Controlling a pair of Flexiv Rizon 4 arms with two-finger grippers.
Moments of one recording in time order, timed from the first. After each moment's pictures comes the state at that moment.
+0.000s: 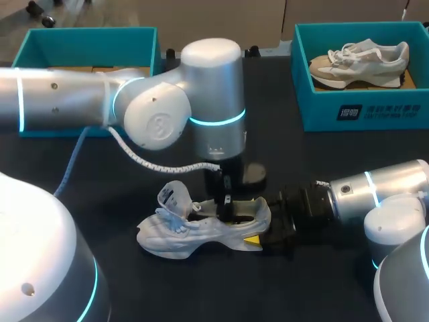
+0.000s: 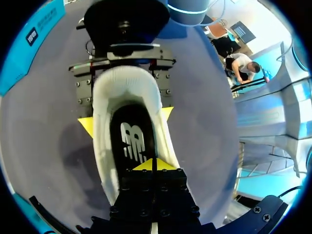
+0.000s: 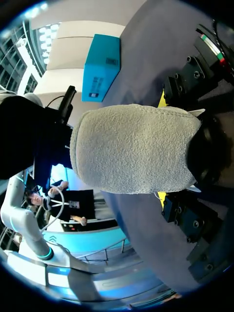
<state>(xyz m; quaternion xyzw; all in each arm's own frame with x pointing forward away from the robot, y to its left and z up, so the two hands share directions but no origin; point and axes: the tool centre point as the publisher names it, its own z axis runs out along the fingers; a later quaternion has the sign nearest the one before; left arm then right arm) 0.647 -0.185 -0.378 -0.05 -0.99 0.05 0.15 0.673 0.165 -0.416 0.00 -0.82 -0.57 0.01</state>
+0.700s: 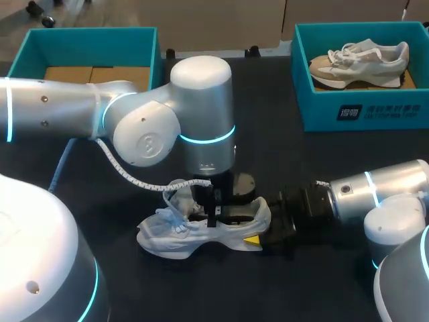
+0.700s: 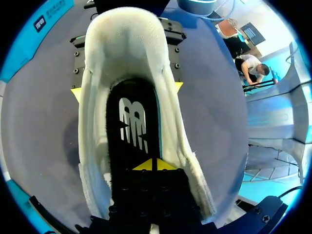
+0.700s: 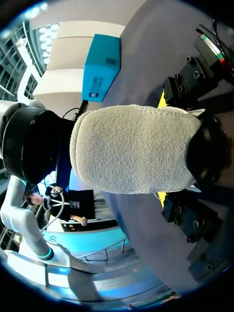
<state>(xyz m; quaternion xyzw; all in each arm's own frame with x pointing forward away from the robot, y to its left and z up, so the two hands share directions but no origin) 0.644 -0.163 -0.401 -0.03 -0.99 0.03 0.13 0.673 0.165 -0.416 0.00 -0.82 -0.57 0.01</state>
